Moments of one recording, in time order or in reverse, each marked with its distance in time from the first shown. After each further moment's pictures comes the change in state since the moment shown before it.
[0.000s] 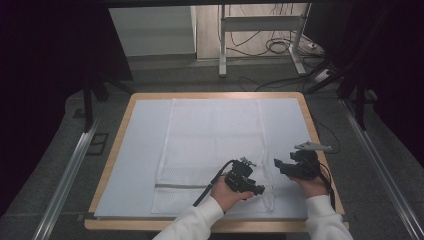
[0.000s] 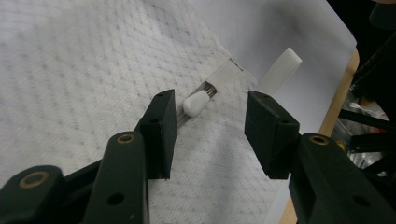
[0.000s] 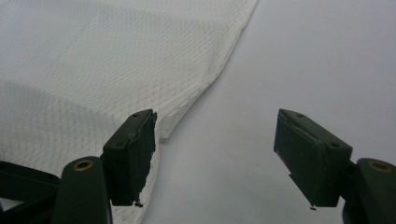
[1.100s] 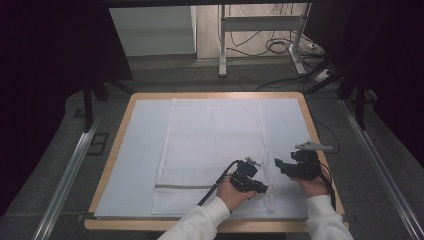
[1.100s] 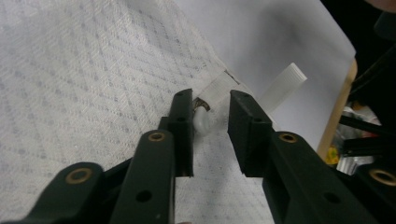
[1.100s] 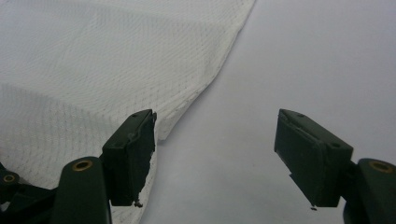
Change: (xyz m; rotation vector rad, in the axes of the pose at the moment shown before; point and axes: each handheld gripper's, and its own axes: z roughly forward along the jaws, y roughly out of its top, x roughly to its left) left arm -0.005 0.006 0.014 -0.014 0.013 -0.003; right arm -0.001 0.000 -0.001 -0.005 -0.010 0.000
